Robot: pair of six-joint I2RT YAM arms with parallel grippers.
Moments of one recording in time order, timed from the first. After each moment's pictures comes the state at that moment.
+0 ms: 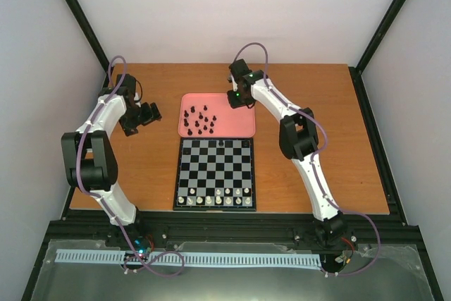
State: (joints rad) left arm 0.07 1.73 1.35 -0.92 0.14 -0.44; right arm 0.50 2.52 2.34 -0.94 -0.05 0.14
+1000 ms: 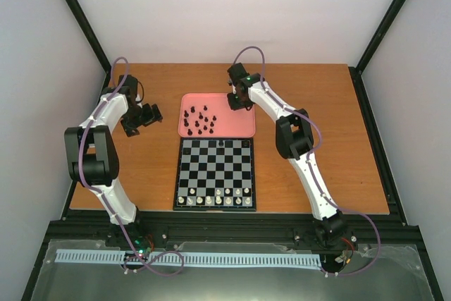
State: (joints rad) left arm 0.07 1.79 1.37 -0.92 0.14 -0.44; right arm 0.49 2.62 2.41 -0.94 0.01 0.15
